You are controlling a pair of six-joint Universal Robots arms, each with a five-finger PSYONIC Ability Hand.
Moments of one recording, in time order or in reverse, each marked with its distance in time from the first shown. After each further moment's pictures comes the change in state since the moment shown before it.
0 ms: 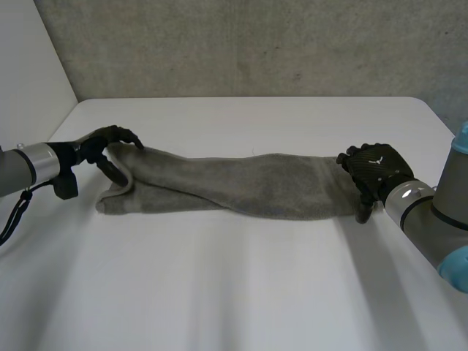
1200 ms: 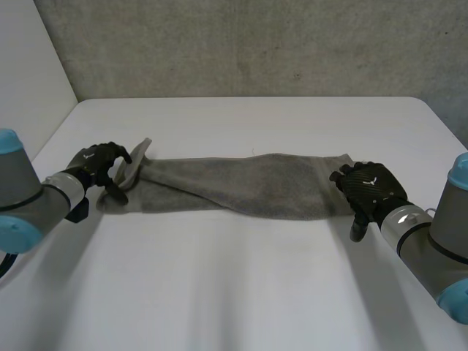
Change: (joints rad) left arm -0.127 0.209 -0.599 0.612 -0.464 0.139; right arm 0.000 -0.026 0.166 -0.130 -0.037 0.003; left_hand -0.004 -0.002 -0.005 -0.004 0.000; right_hand 0.000 0.000 0.000 0.000 0.000
